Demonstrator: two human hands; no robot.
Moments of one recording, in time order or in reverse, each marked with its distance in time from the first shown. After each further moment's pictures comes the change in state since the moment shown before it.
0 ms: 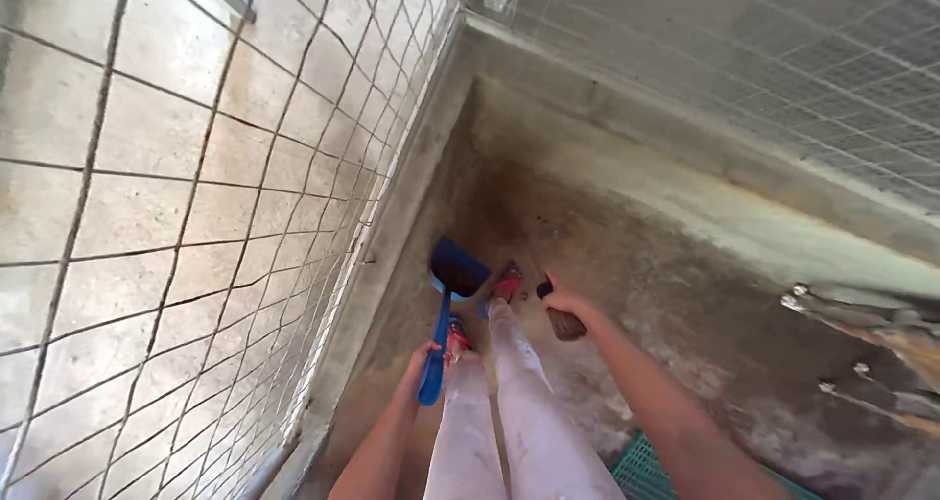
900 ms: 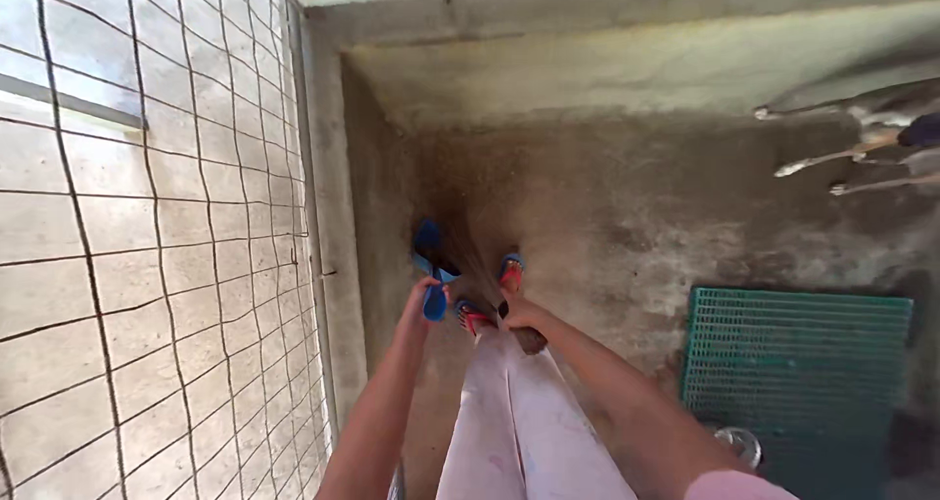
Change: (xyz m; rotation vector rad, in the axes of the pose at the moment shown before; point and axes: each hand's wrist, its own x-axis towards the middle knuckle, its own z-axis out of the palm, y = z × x) left_hand 0.025 0.013 0.054 0.307 -0.026 0.102; right_hand 0.016 0.105 0.212 0.073 -0.050 -0.071
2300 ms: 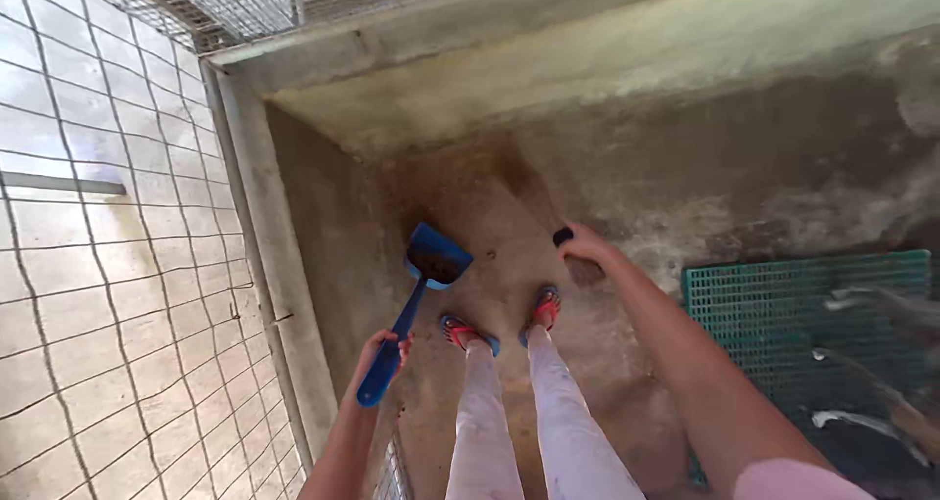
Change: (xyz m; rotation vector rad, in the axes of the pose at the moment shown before) left_hand -0.022 -0.029 0.007 0.126 -0.212 -0.162; right_hand -0.060 0.151 -0.211 0.434 0.428 0.018
